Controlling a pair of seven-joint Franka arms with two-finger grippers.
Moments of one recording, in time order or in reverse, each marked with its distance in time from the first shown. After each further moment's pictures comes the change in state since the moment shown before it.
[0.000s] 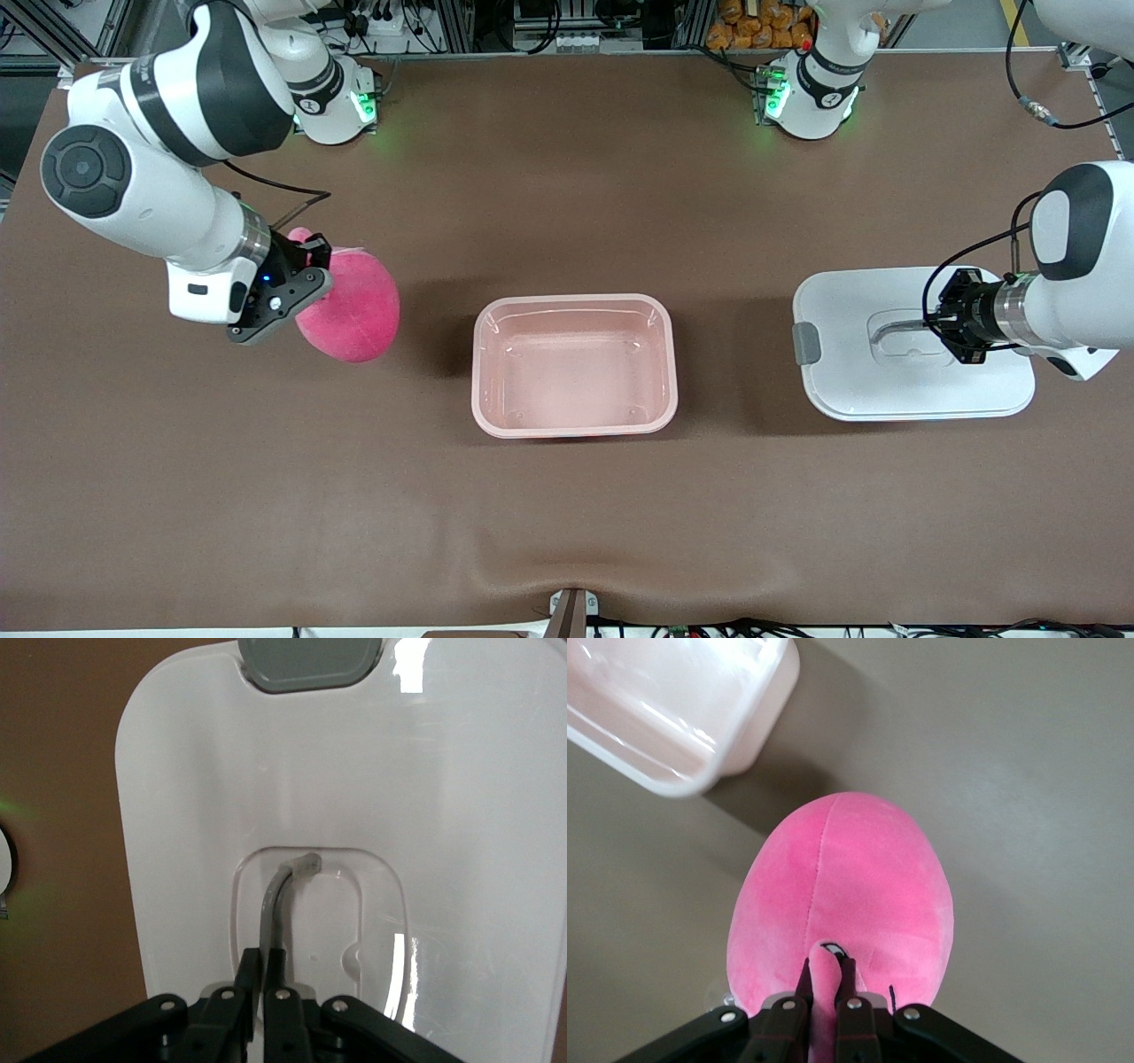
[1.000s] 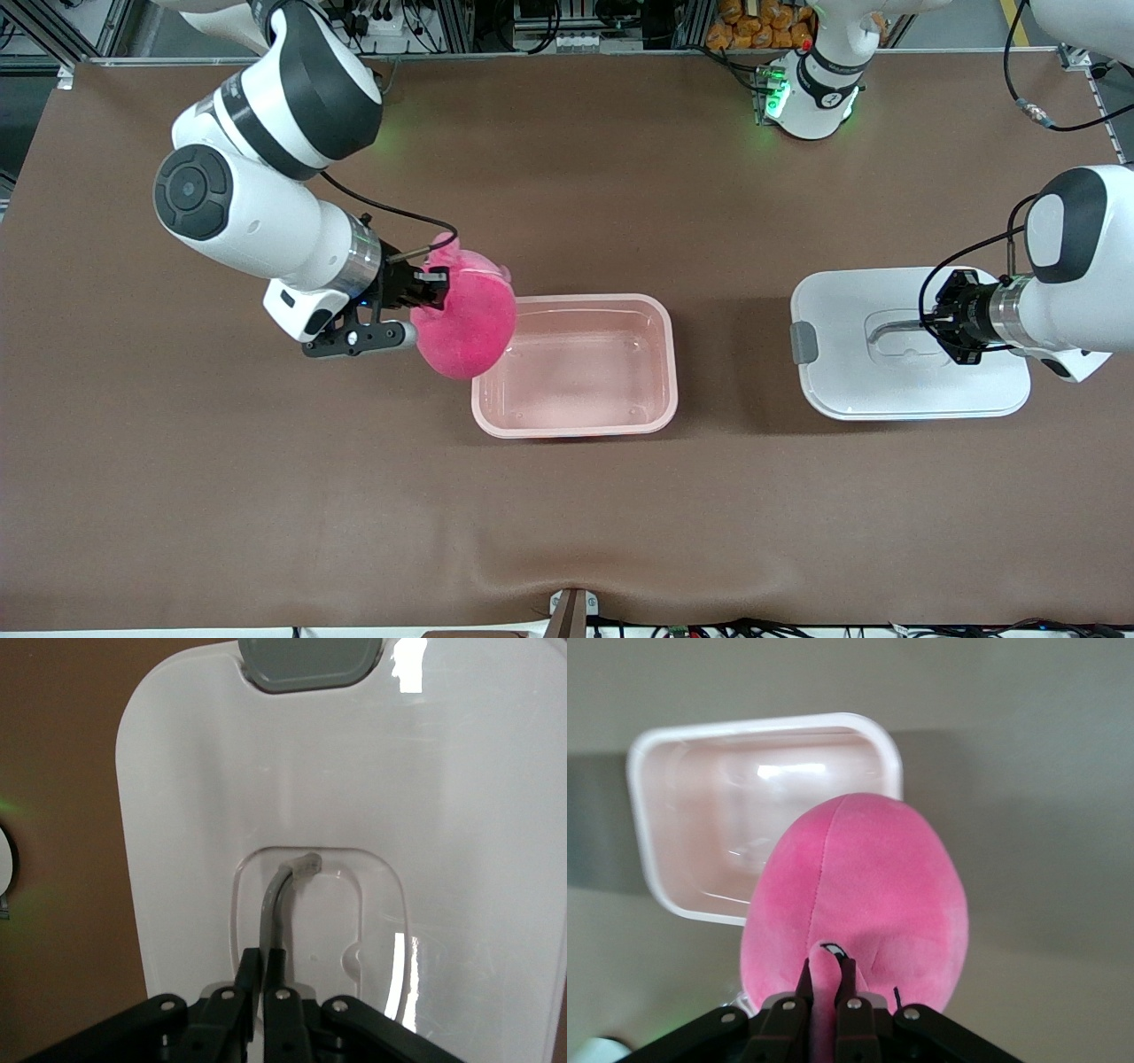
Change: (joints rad) left arm -0.001 0.005 -0.001 -0.001 0.000 0.000 0.001; right arm 0.151 0.258 0.001 0.388 0.233 0.000 0.755
